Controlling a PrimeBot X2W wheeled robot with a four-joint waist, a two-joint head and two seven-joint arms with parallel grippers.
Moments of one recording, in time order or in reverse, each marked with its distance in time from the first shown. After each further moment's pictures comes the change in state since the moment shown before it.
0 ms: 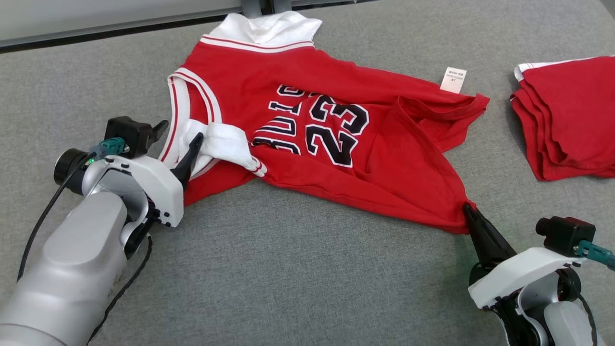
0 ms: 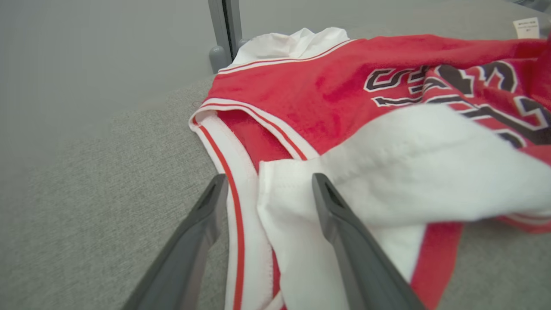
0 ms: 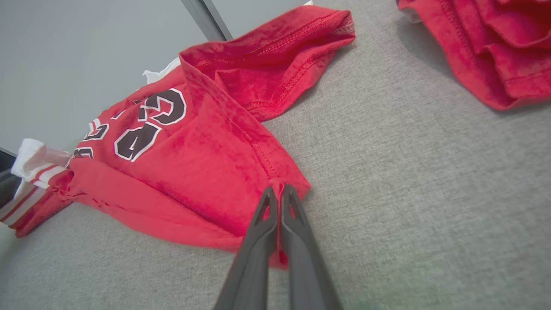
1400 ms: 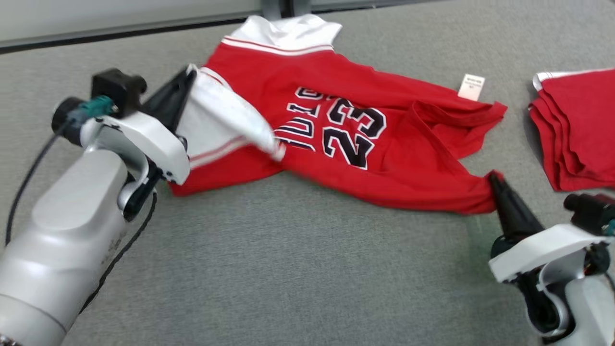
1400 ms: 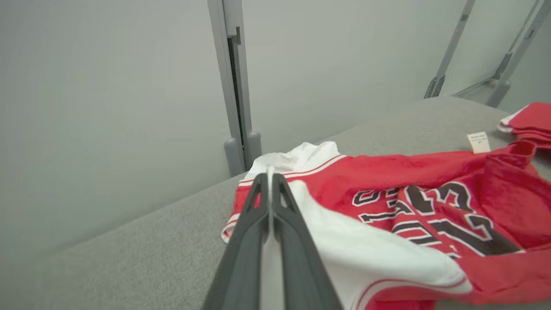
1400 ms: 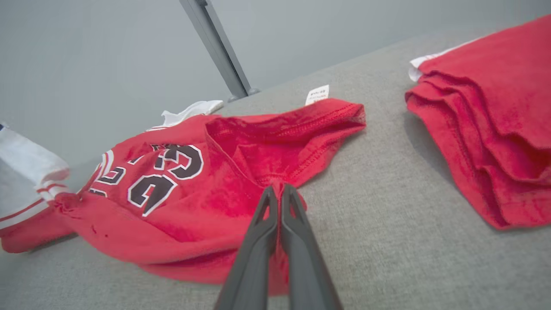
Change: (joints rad) left arm -0.149 0.020 -0.161 -0.036 -0.149 0.003 -0.119; right arm -0.060 -0.035 -0.032 0.000 -0.040 0.000 -0.043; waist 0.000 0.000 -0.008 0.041
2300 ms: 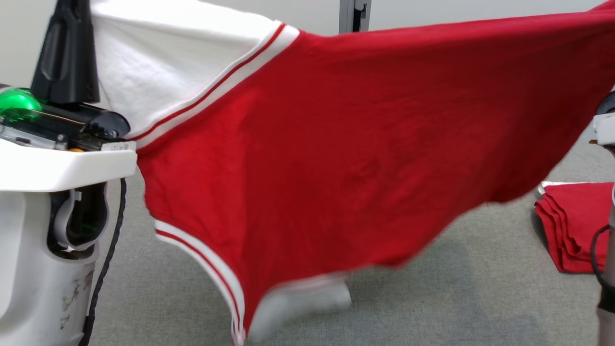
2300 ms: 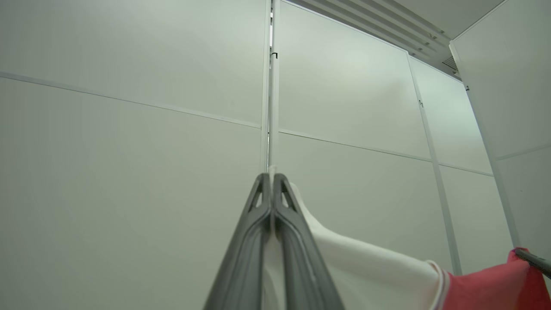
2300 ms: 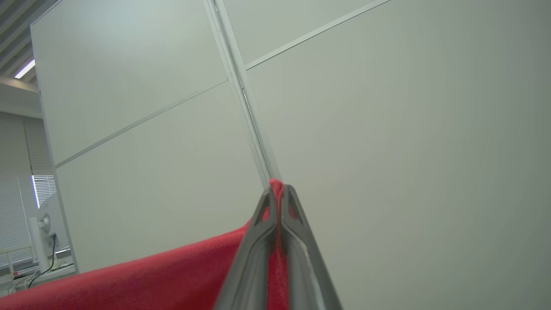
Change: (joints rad) left arm 0.404 -0.049 0.774 -0.920 0.164 0.078 0.057; right arm -0.364 0.053 -0.307 -0.175 -0.051 0.000 0.089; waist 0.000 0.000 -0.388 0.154
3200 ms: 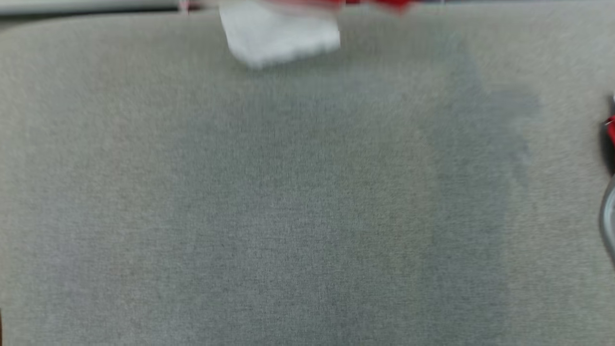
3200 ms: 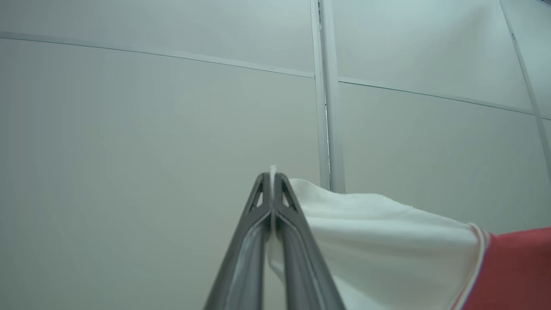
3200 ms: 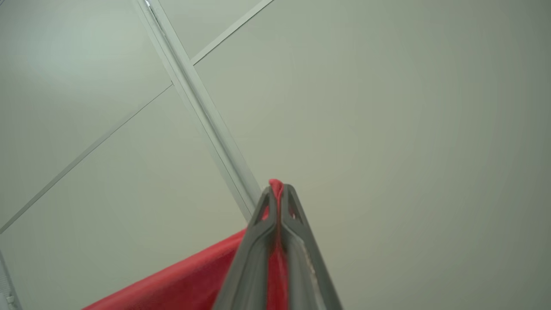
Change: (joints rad) left arm -0.779 0.050 -0.021 0.498 0.035 -0.049 0.040; right arm -0.897 0.091 -0.144 0.511 -0.160 0.000 -0.034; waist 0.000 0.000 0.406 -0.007
